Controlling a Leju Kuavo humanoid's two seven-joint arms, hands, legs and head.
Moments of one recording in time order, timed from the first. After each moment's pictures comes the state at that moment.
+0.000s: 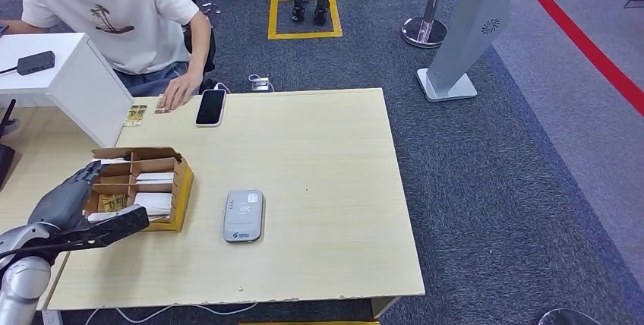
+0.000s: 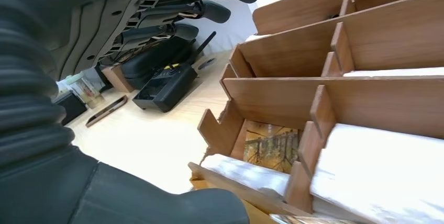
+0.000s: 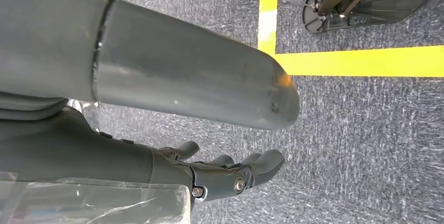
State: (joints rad) left arm -0.22 0.43 -0.04 -1.49 -0.91 -0.48 0.09; right arm -0.16 0.03 1.56 -0.05 -1.35 -0.35 -0.03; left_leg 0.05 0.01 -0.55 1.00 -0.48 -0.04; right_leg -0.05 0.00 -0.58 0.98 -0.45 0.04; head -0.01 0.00
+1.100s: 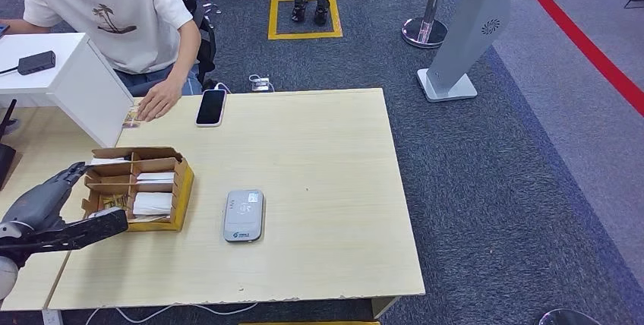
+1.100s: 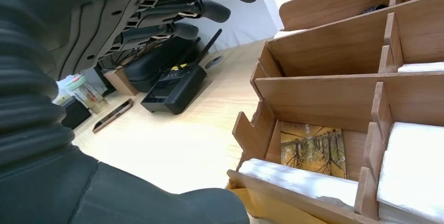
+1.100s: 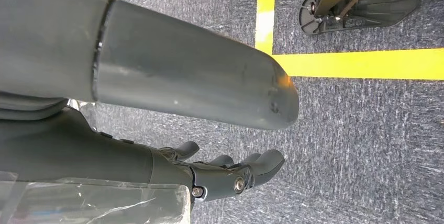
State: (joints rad) left arm -0.22 0.59 -0.10 -1.51 -0.76 -0.52 0.12; right arm -0.17 0.03 1.56 -0.06 -1.34 -0.35 -0.03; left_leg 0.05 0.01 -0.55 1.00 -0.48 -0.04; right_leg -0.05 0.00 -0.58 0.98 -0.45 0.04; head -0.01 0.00
